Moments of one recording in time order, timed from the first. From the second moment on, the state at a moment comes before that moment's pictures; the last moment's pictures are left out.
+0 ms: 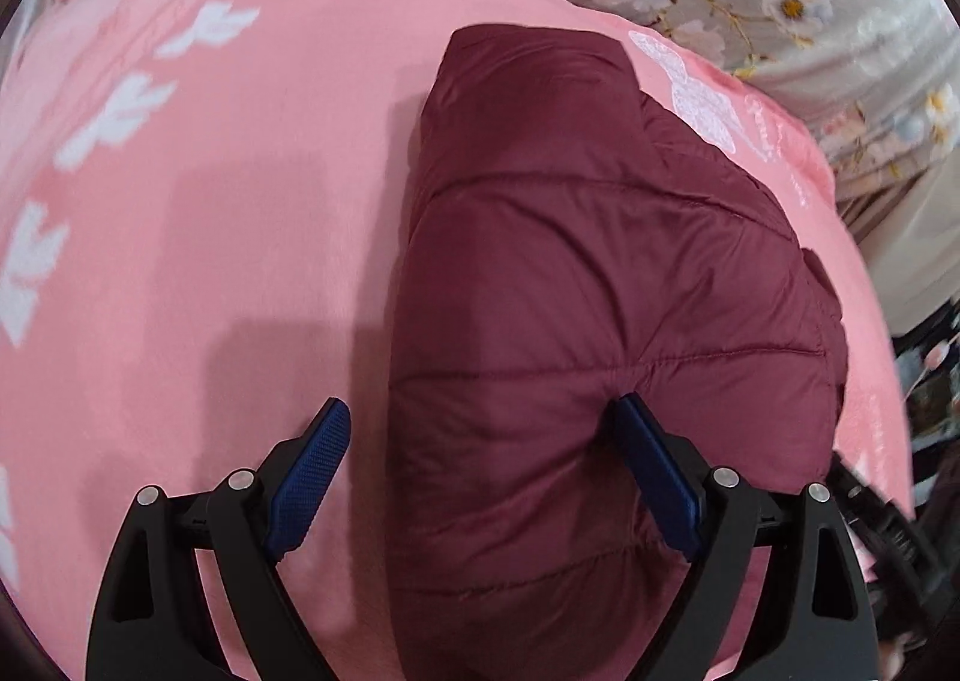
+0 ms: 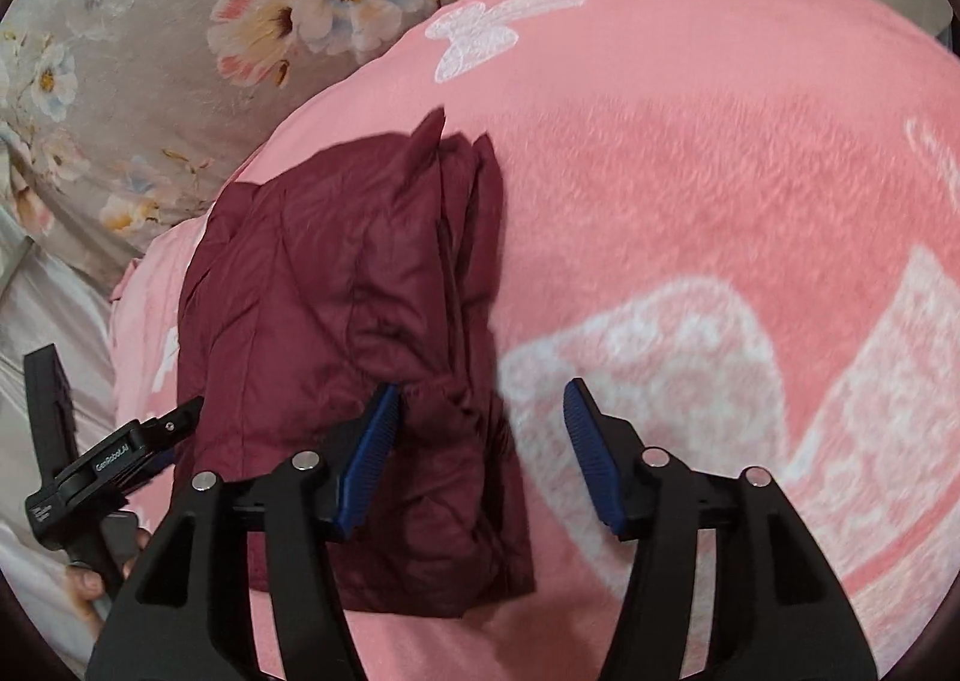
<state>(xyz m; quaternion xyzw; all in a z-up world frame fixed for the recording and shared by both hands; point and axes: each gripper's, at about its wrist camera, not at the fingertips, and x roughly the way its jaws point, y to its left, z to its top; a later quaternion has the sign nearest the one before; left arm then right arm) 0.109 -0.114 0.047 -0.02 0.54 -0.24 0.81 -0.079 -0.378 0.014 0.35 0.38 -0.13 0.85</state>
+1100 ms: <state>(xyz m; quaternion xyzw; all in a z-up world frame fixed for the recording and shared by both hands) 0.094 -0.110 0.052 -0.04 0.51 -0.33 0.79 -0.065 -0.378 -0.006 0.41 0.32 -0.03 0.85</state>
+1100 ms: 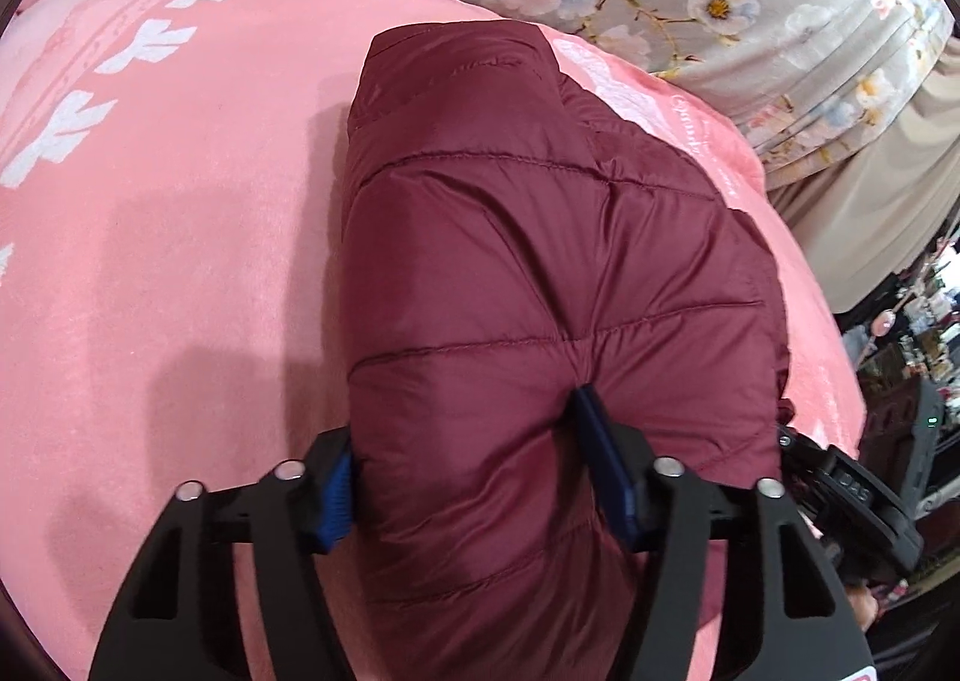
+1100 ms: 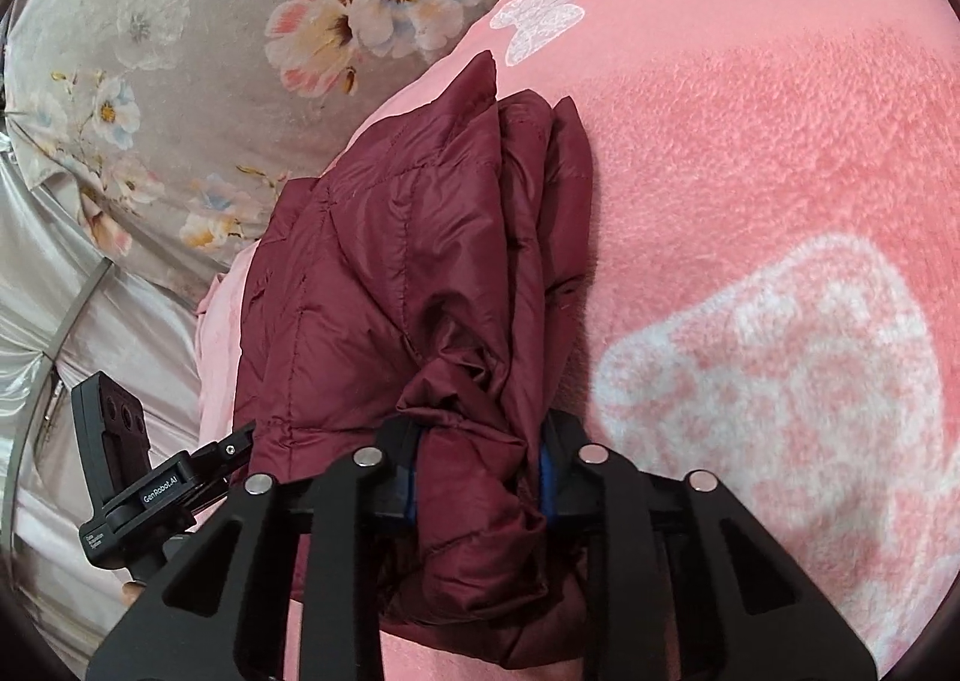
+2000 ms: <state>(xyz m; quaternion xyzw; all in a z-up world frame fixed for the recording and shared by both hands) 0.086 -0.102 0.185 0.03 0.33 -0.40 0.85 -0.040 -0.328 0.143 0.28 0.22 -0.01 0.93</state>
